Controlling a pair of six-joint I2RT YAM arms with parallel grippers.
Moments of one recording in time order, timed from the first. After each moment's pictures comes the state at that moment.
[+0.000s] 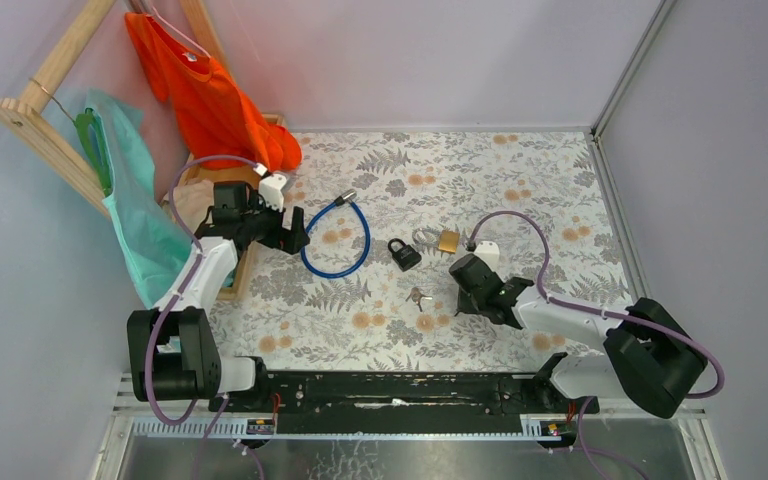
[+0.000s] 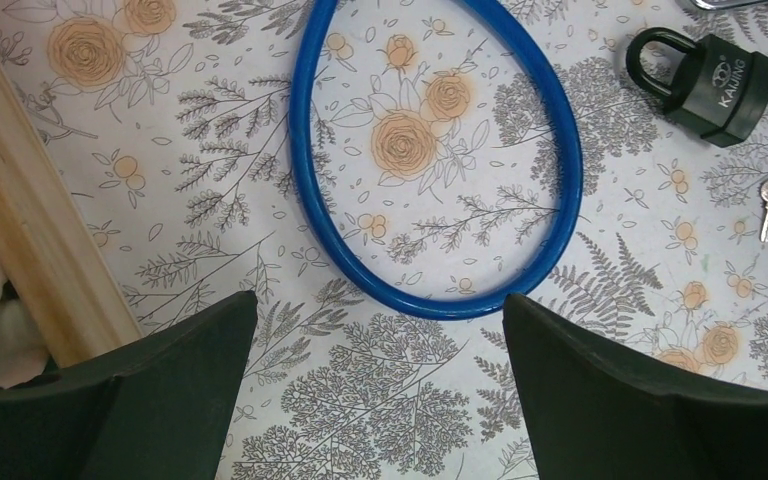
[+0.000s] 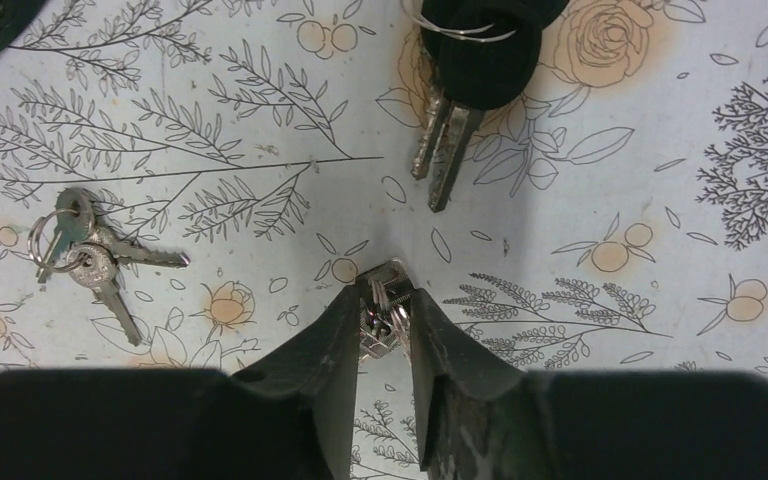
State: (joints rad) left arm 0.07 1.32 0.86 -0.33 0.53 0.28; right arm 0.77 1.28 0.52 -0.28 0.35 0.72
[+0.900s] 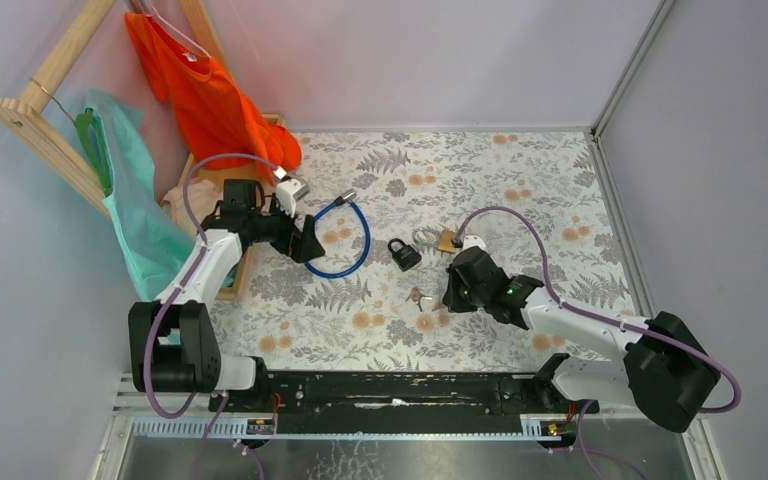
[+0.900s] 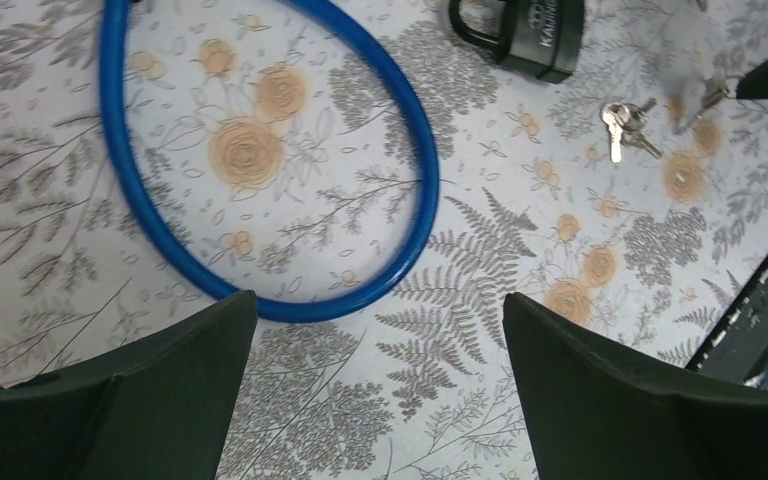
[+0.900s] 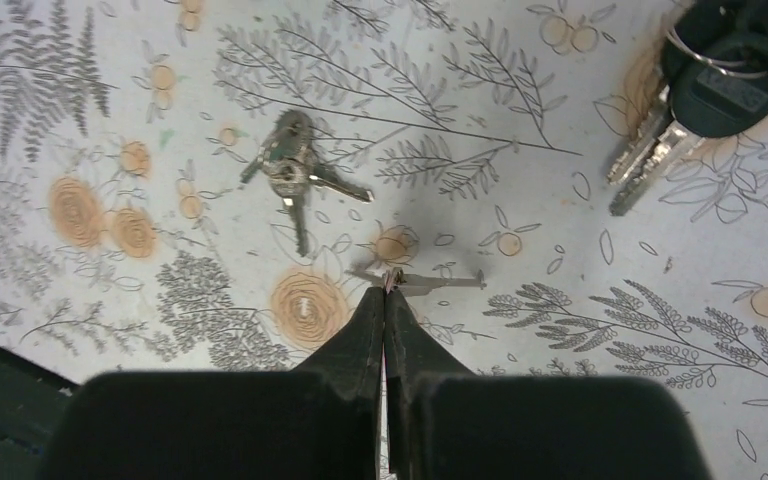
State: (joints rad) left arm 0.02 1.36 0.92 -0.48 0.75 0.38; right arm 0.77 1.20 0.55 -0.25 0.09 0.61
